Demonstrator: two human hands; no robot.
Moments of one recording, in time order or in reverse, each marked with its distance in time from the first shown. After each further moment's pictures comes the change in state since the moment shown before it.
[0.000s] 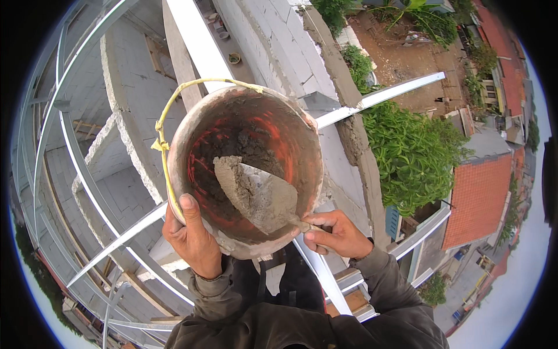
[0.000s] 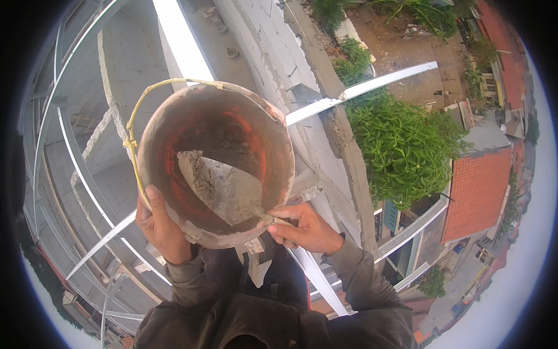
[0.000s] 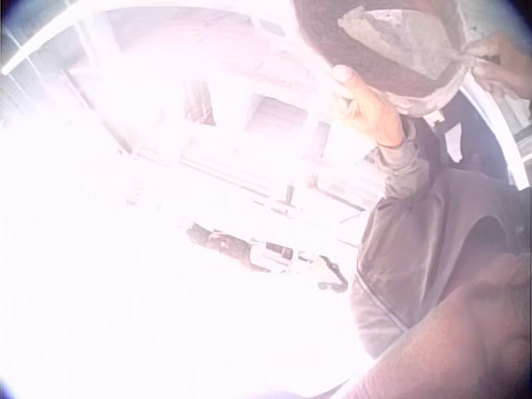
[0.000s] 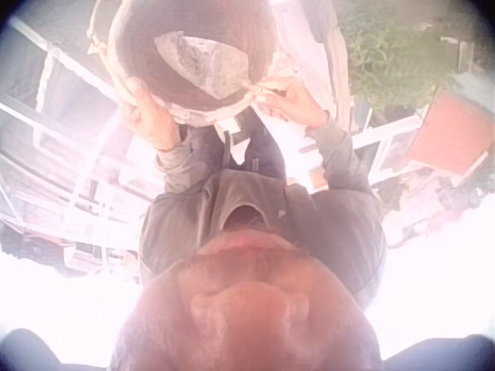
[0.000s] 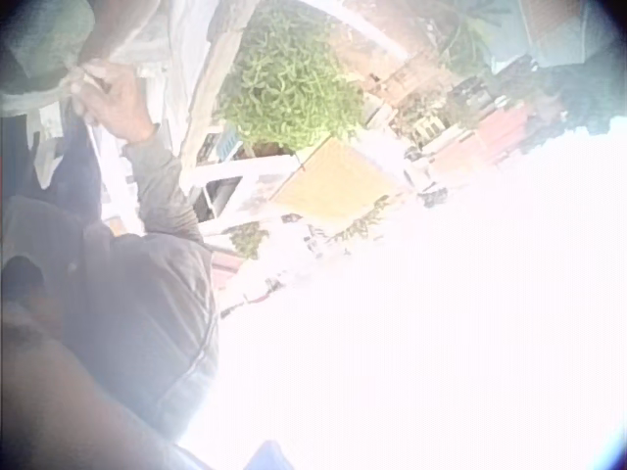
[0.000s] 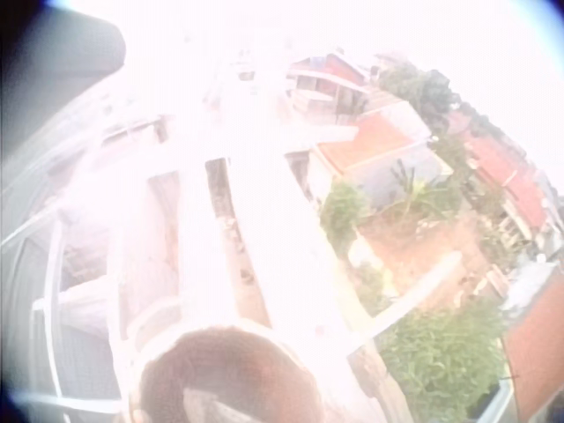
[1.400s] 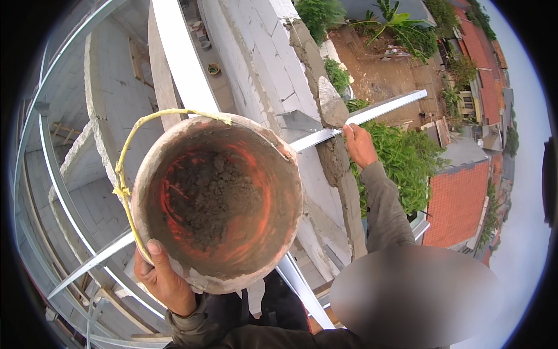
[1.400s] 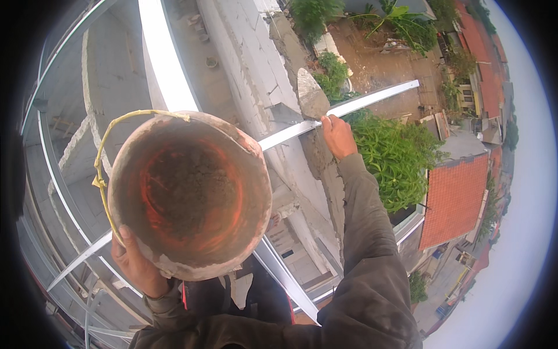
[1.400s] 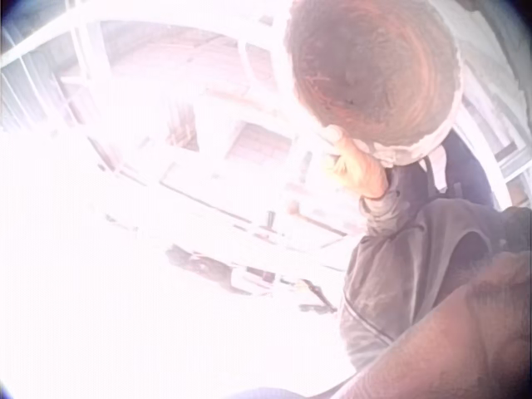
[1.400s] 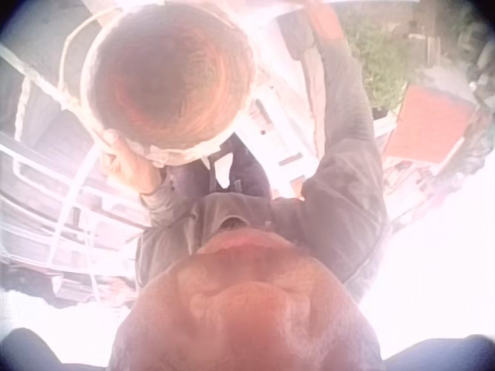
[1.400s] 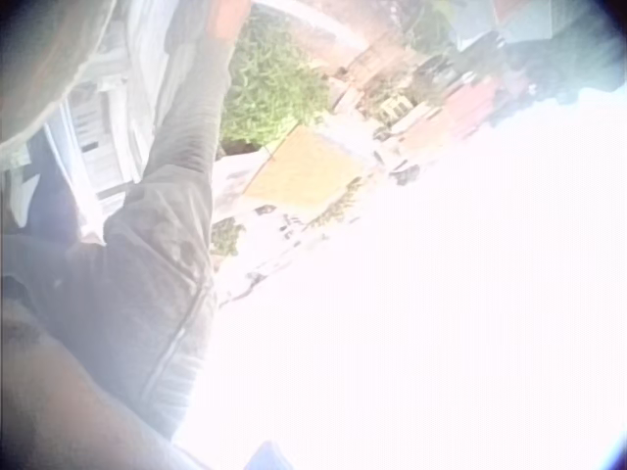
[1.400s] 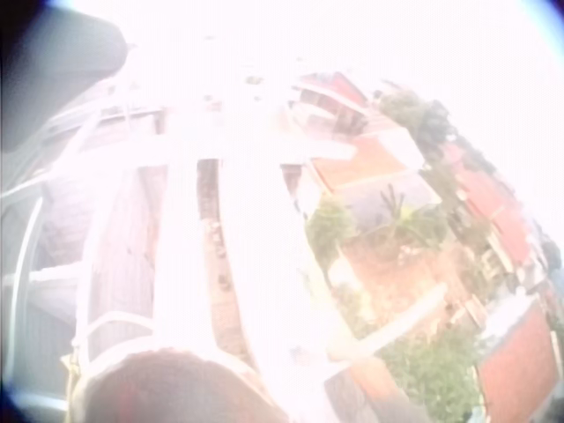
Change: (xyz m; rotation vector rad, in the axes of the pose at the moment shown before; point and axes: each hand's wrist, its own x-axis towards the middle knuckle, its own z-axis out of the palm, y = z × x) left_hand 0.006 -0.006 -0.029 0.067 0.019 -0.096; right_hand 0.119 -0.054 -0.257 -1.061 0.935 -0.166
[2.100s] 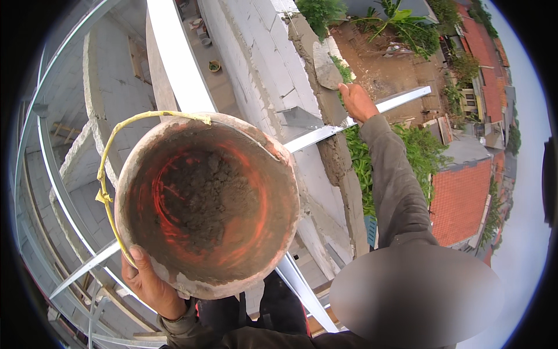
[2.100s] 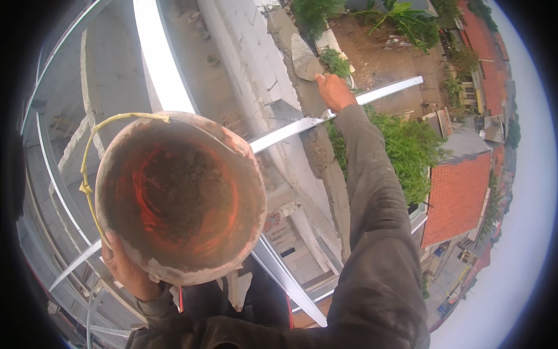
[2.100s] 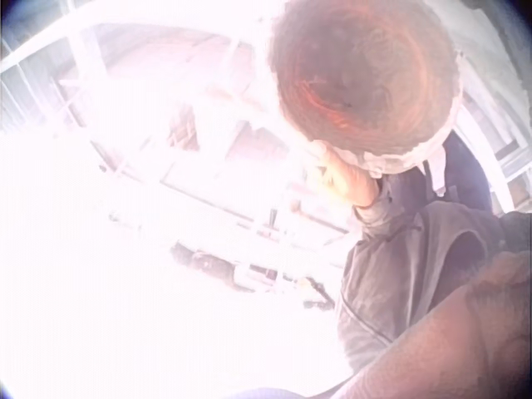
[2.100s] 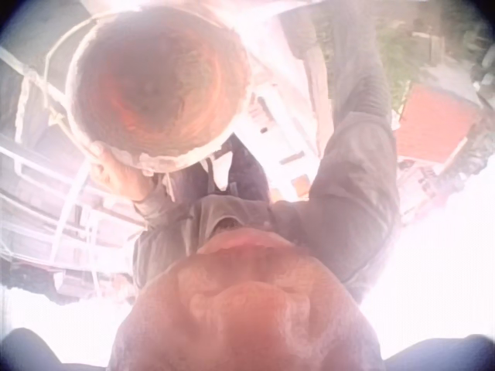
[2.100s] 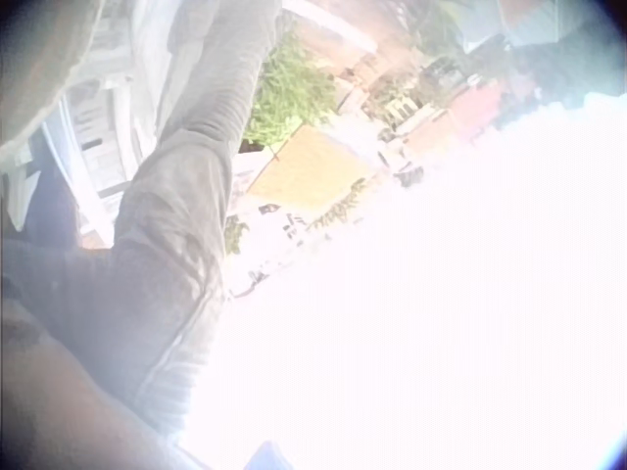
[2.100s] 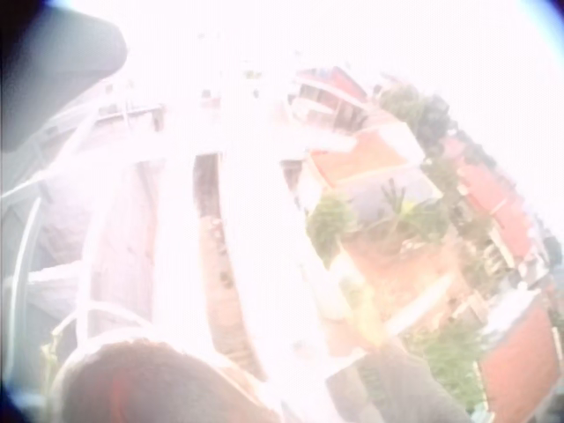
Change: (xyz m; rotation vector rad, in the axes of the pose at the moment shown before) left_hand 0.003 -0.010 -0.008 -0.021 0.071 -0.035; right_hand 0.106 -0.017 -0.013 -0.154 -0.059 -0.113
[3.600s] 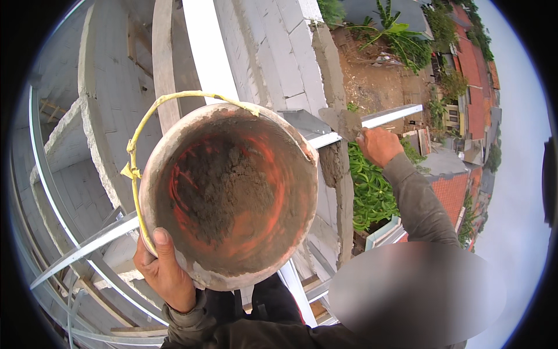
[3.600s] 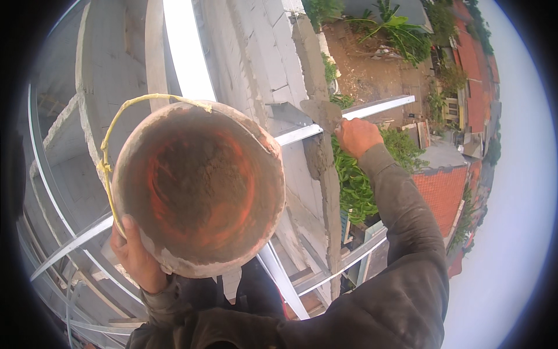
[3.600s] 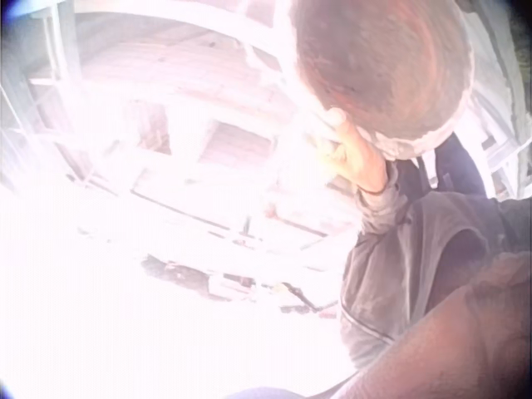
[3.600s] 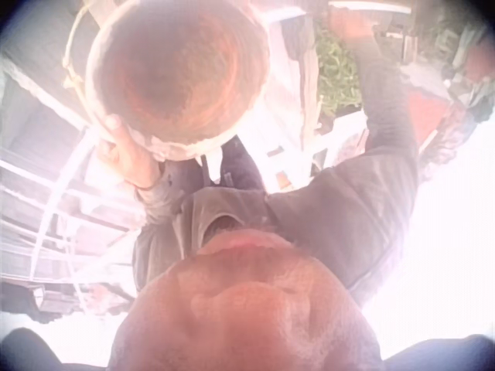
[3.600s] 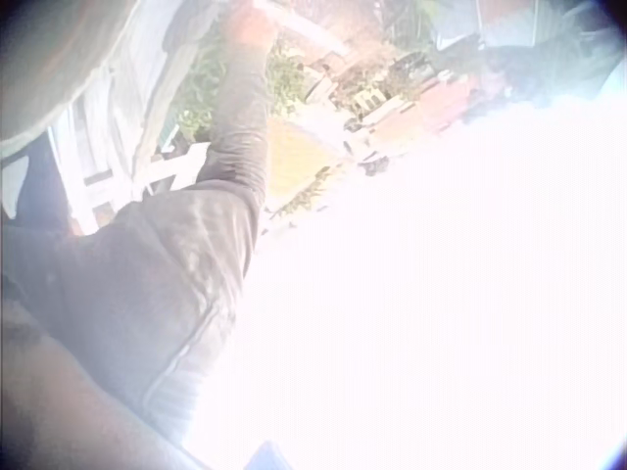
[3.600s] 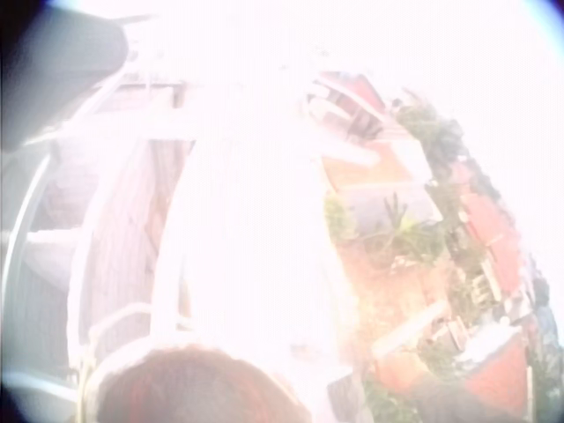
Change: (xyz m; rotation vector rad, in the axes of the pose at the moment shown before) left_hand 0.025 -0.003 -0.013 -0.070 -0.026 -0.132; right_hand -0.108 -0.088 -0.061 -0.811 -0.328 -0.030
